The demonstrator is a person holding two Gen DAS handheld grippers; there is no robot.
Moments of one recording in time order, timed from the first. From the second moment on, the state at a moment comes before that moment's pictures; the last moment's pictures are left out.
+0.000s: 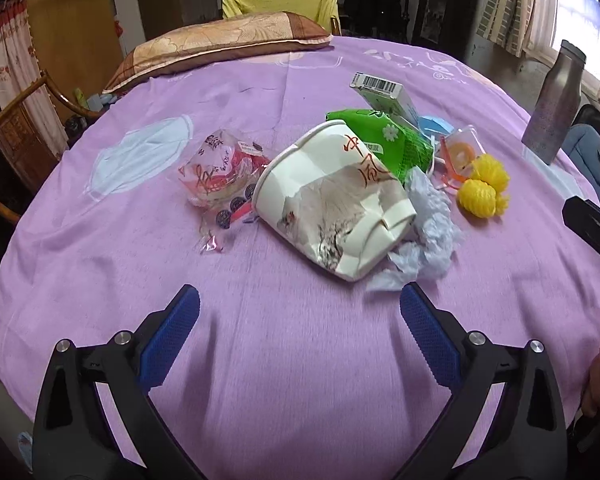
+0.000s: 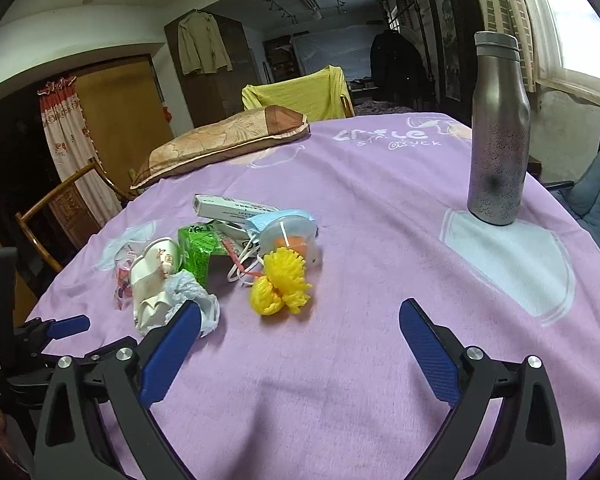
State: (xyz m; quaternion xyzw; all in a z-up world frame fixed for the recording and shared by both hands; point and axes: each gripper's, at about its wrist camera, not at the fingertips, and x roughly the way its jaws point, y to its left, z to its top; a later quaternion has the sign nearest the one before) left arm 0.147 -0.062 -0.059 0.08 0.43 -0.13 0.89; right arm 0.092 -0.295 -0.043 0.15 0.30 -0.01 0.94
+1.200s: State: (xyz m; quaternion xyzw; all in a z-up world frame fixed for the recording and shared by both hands) left arm 0.192 -0.102 -0.058 0.14 0.41 -0.11 0.90; right arm 0.107 -0.329 -0.062 0.26 0.33 0.03 0.91
